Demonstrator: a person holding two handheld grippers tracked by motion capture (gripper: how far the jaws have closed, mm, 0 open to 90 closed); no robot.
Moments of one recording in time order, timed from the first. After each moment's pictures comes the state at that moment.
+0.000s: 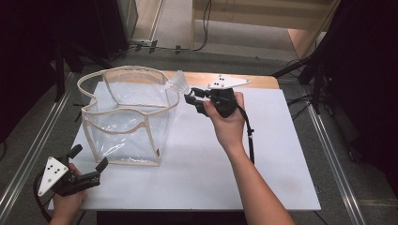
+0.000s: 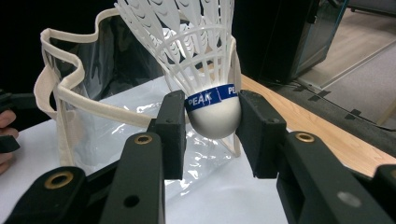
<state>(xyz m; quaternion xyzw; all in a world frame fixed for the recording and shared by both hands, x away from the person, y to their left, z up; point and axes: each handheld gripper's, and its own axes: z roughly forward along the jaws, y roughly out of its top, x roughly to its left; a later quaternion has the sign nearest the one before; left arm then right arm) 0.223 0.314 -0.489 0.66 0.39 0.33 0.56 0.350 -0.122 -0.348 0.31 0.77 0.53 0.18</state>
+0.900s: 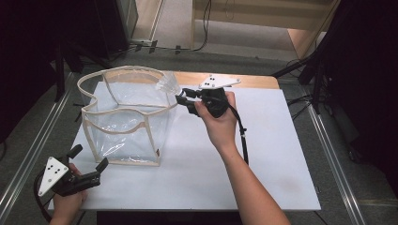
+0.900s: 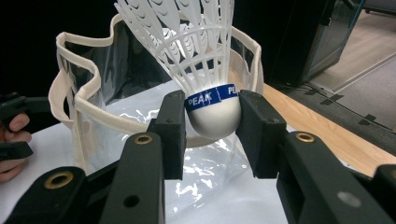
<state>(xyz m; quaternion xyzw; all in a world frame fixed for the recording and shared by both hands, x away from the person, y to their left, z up) 0.223 0.313 -0.489 0.66 0.39 0.33 0.56 0.351 -0.102 -0.347 0.30 0.77 0.54 0.16</state>
